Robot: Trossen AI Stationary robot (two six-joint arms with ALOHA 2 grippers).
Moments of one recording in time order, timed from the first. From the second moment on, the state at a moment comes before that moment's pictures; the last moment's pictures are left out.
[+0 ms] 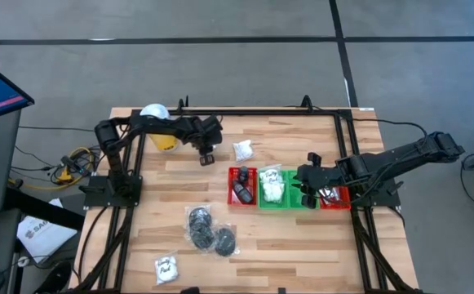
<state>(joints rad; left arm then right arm) 0.51 1.85 1.05 -0.46 -0.10 0.29 0.24 1.00 0.69 -0.61 0.34 0.30</state>
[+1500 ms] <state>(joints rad) -0.02 1.42 1.05 0.03 -0.07 -0.12 0.24 1.00 0.69 -0.29 0.34 0.23</state>
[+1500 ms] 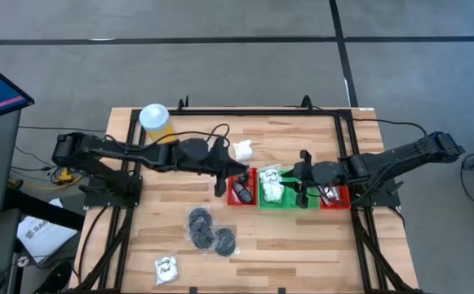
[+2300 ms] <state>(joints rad) -0.24 1.60 1.05 0.52 -0.32 -0.06 0.38 1.09 0.69 0.11 0.34 0.16</state>
